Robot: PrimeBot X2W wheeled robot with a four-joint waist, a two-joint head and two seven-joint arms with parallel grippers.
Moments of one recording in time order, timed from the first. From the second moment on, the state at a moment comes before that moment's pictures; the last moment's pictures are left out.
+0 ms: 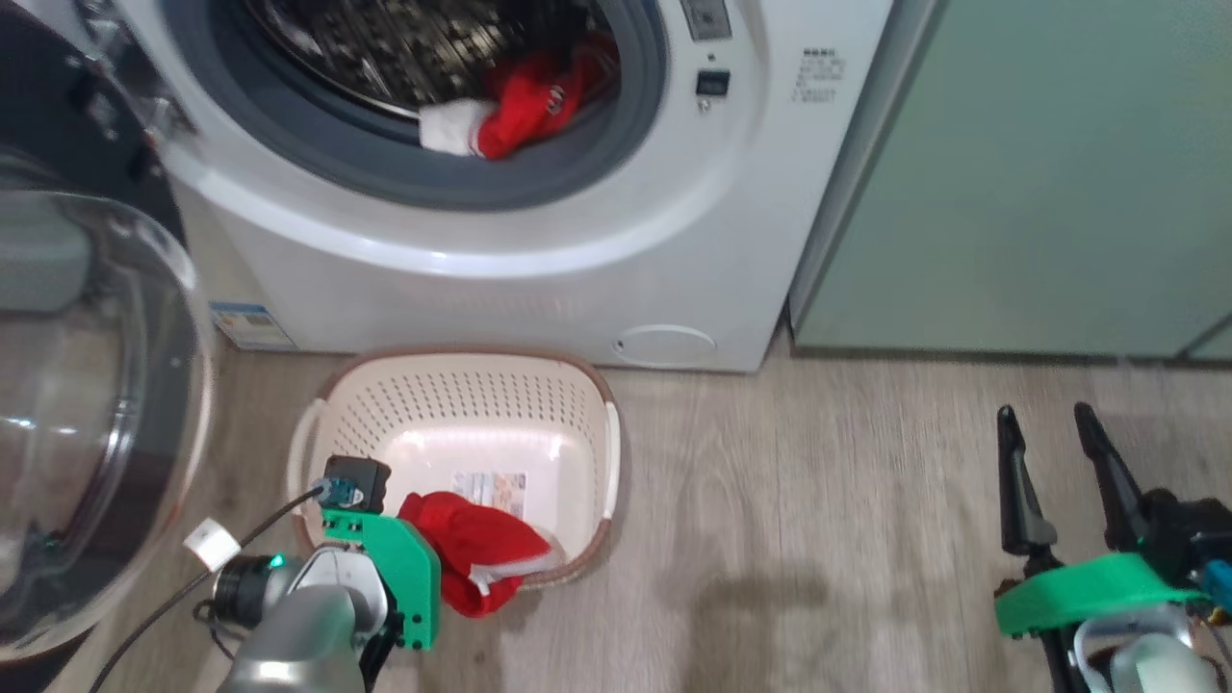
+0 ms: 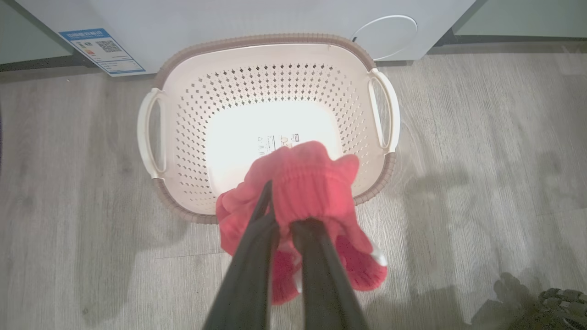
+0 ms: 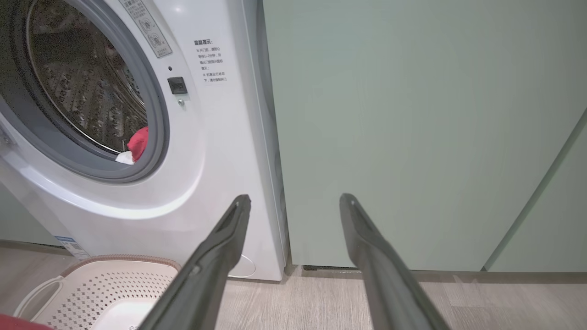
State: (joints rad) left arm -0.54 0.03 -0.28 1.27 -0.28 -0.12 -0.08; right arm -0.05 -0.11 0.01 0.22 0.21 0.13 -0.26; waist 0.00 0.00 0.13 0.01
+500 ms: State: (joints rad) left arm -0.73 0.09 -0.25 1.28 -0.35 -0.12 -0.09; right arm -0.17 -0.10 -0.02 0.18 0.20 0.13 -0.26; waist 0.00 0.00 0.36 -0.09
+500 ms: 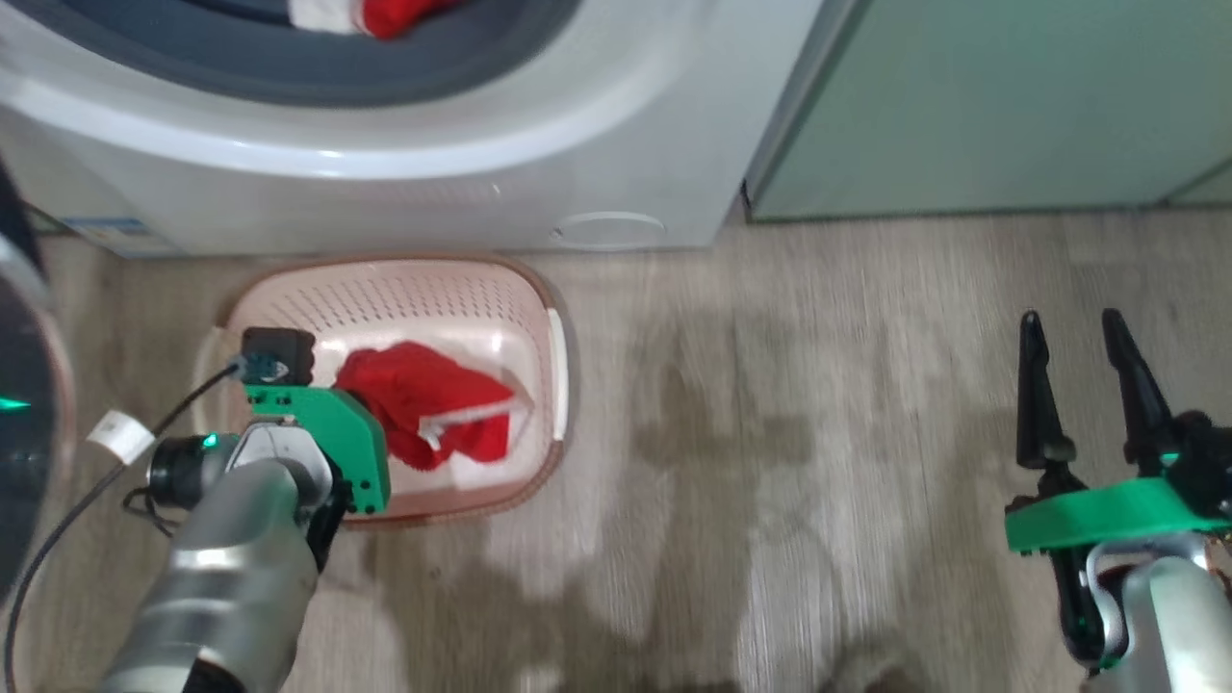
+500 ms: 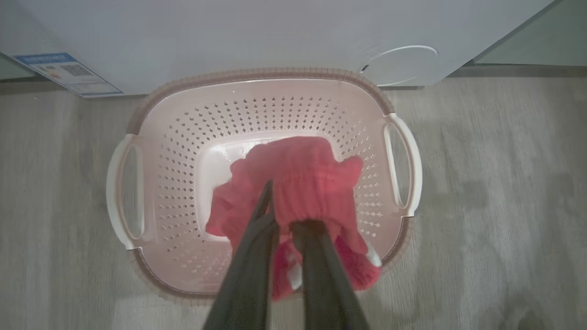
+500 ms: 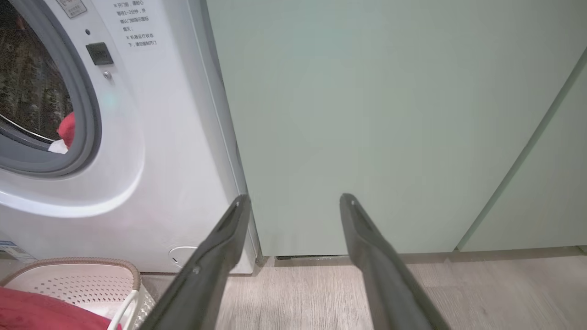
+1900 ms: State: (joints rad) left arm -0.57 0.12 -0.18 1.06 -0.40 -0.12 -0.25; right arm -0.12 -0.10 -0.01 0.19 0.20 0.13 -0.26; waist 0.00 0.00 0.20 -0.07
